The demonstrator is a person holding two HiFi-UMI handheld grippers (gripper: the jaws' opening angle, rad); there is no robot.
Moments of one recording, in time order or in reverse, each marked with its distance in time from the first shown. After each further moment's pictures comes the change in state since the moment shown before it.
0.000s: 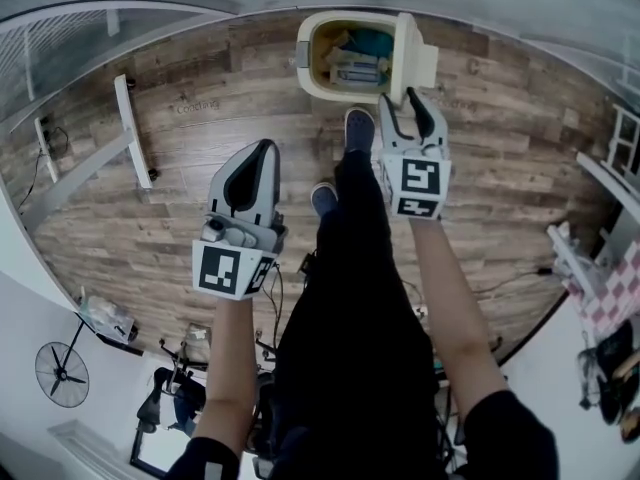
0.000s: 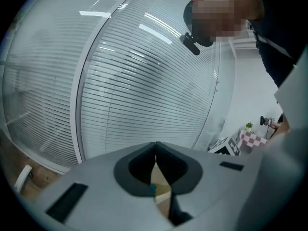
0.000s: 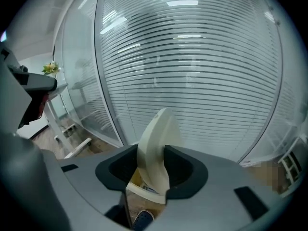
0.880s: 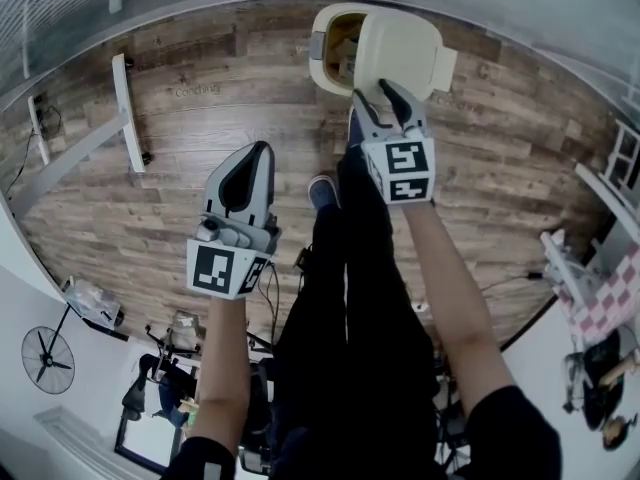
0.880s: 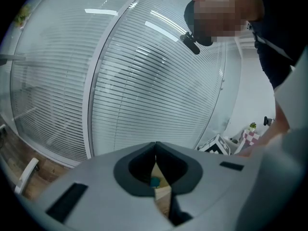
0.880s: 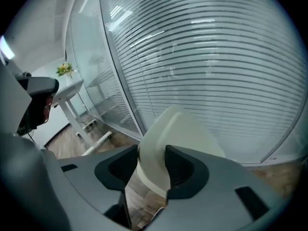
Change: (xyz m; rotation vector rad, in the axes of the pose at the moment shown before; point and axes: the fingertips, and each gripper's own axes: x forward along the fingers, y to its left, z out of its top) left arm -0.020 0.028 -0.027 -0.044 0.040 0.045; right arm 0.043 0.068 -0.023 -0.030 0.107 0.227
